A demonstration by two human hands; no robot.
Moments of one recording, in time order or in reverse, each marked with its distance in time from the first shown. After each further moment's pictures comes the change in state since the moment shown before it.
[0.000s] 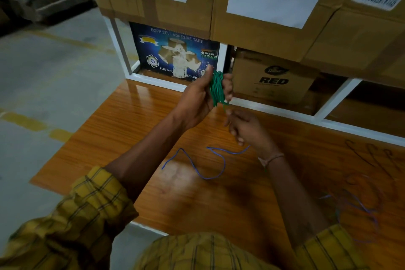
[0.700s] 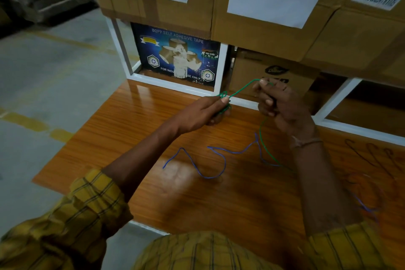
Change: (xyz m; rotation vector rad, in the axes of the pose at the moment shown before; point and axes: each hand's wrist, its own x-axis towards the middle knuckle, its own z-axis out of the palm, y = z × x) left_hand -0.022 -0.011 -0.019 0.868 -0.132 -0.107; right_hand -0.004 -0.057 -0.069 0.424 -0.093 -0.179
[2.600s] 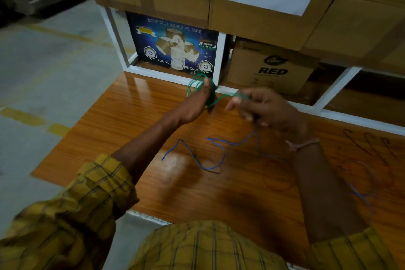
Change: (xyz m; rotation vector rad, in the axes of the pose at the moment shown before) left_hand 0.010 -0.026 -0.002 0.087 0.104 -0.021; right_hand -0.038 -0.007 0.039 -0.450 -0.234 0.066
